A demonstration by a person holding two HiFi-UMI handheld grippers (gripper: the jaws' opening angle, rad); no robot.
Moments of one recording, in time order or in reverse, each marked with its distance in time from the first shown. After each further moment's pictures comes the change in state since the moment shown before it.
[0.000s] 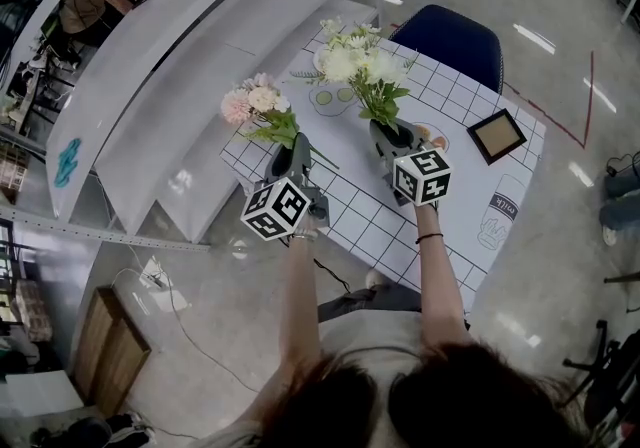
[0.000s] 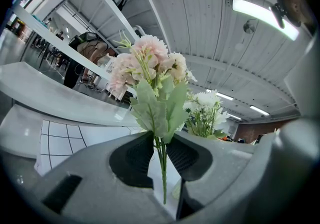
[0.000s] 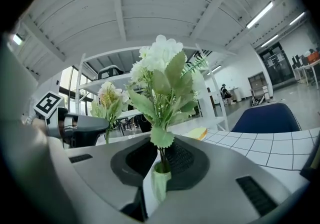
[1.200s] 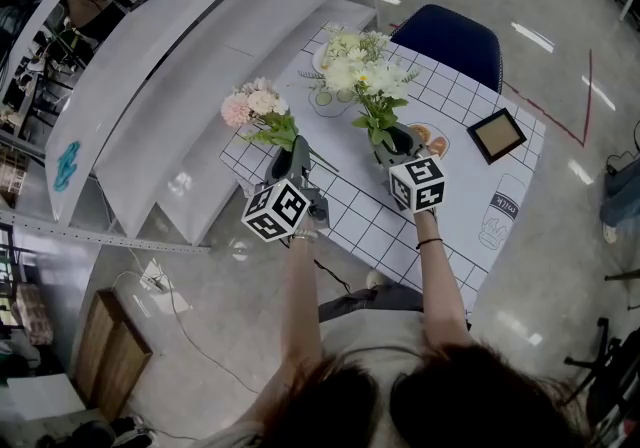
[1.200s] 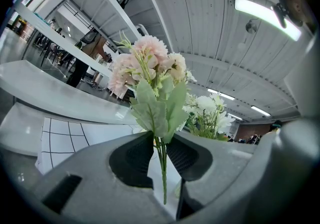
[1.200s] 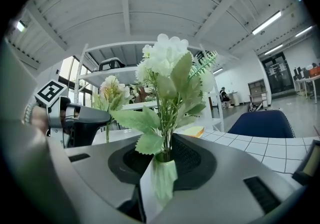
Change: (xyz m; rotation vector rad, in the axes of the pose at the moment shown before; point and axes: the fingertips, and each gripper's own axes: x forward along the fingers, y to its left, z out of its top) left arm 0.001 0.009 -0.006 -0.013 0.013 0.014; right arm -0.003 0.003 -0.014 -0.079 0.035 -0.040
